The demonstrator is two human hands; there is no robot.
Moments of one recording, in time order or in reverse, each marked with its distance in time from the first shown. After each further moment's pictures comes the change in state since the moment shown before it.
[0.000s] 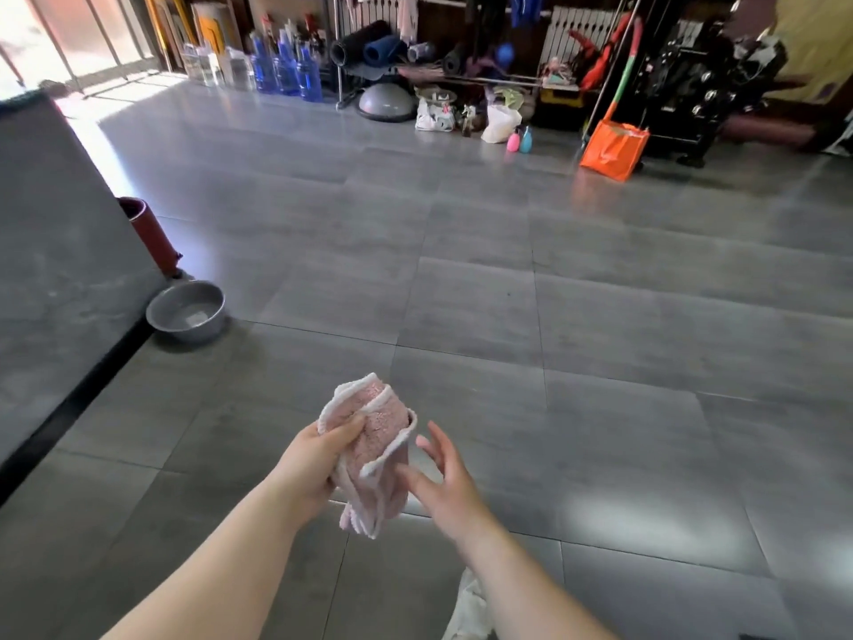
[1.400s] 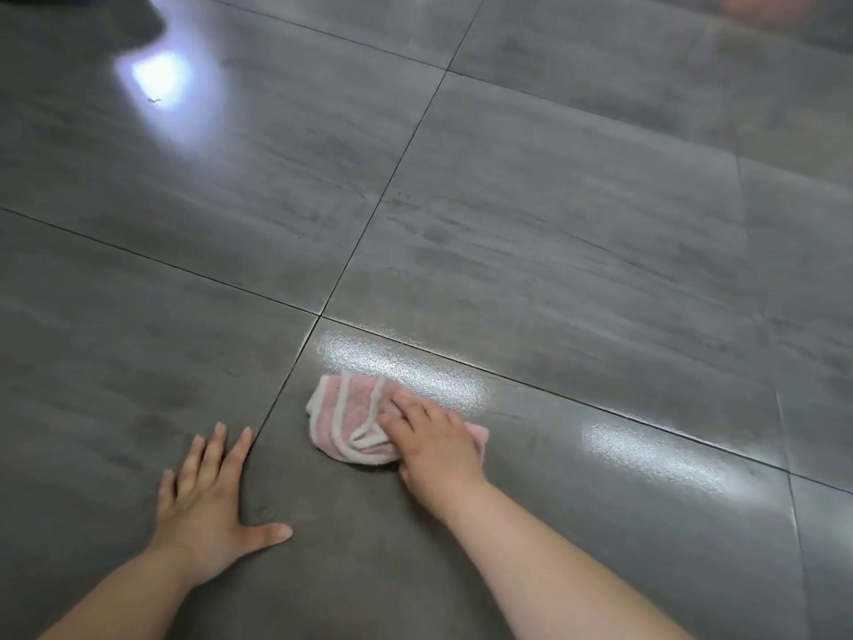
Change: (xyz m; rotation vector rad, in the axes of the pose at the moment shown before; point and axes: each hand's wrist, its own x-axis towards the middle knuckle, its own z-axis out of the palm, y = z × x) left_hand 0.327 -0.647 -0.201 1.364 0.241 -0.322; right_hand 0.373 0.649 0.002 -1.392 -0.138 -0.378
